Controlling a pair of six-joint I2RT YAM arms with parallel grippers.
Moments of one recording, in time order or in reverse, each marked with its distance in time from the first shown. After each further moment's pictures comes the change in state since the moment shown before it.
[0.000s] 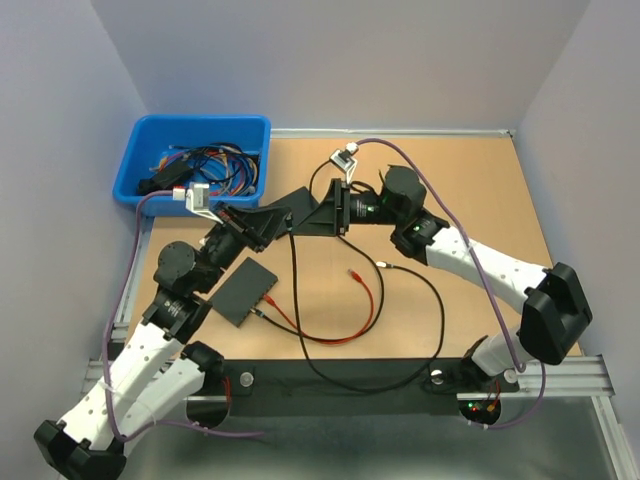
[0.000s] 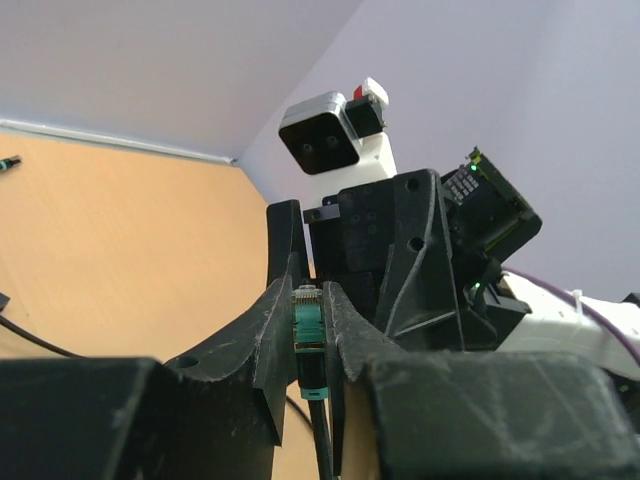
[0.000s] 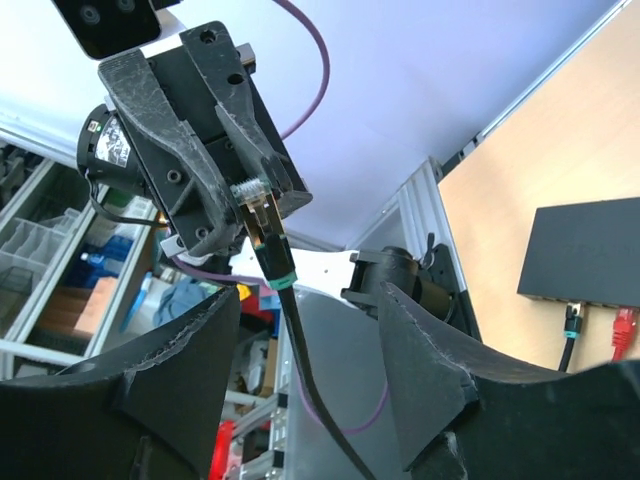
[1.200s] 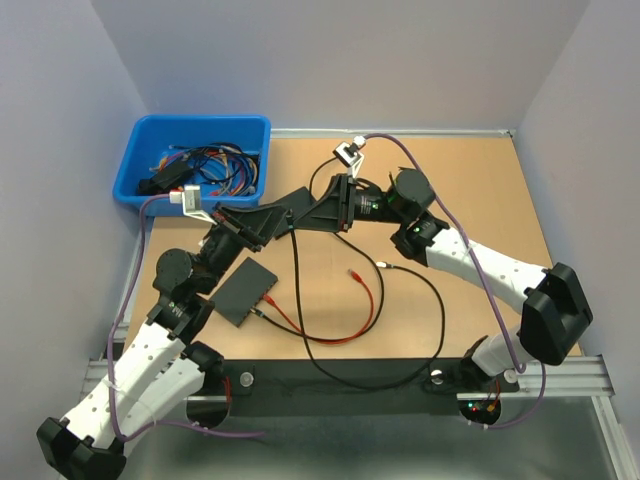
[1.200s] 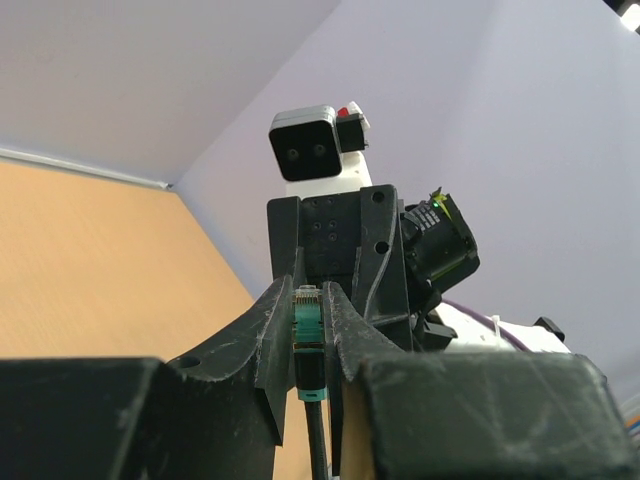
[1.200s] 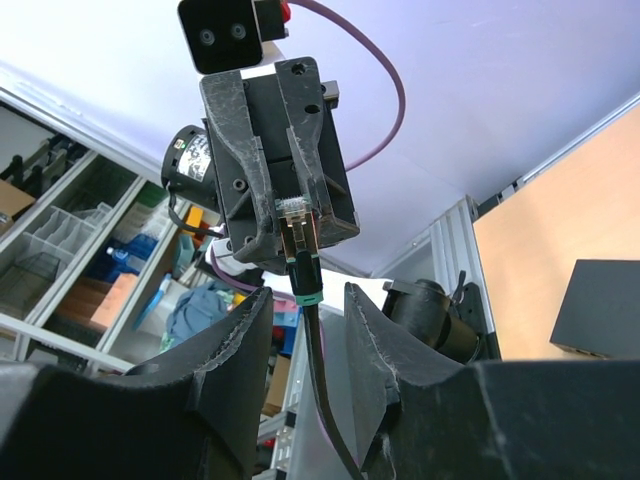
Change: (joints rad) left arm 0.000 -0.006 -0.052 0.166 0.005 -0.153; right arm 0.000 -0.011 -0.021 0.202 0.040 0.088
